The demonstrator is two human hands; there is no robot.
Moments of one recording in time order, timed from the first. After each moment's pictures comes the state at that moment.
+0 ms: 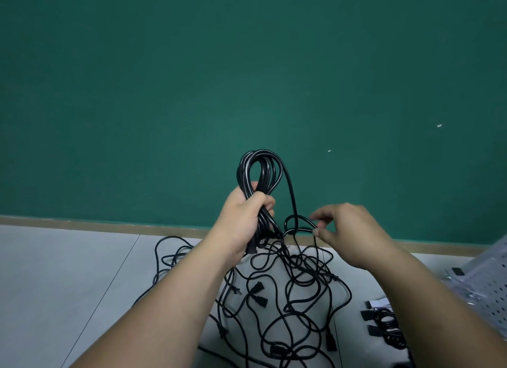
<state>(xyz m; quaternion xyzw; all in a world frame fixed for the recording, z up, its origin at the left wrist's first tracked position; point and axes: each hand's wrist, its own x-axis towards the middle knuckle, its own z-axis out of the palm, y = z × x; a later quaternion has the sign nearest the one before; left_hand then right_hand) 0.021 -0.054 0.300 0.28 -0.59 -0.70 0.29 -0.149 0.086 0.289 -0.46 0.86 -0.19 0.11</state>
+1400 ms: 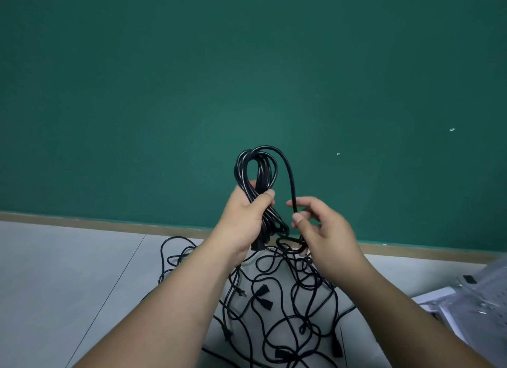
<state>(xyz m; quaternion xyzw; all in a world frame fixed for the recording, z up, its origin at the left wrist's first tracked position) 0.024 -0.068 0.293 0.31 -0.61 -0.64 0.34 -0.093 0.061 0.268 -0.41 0.70 -0.55 0.20</state>
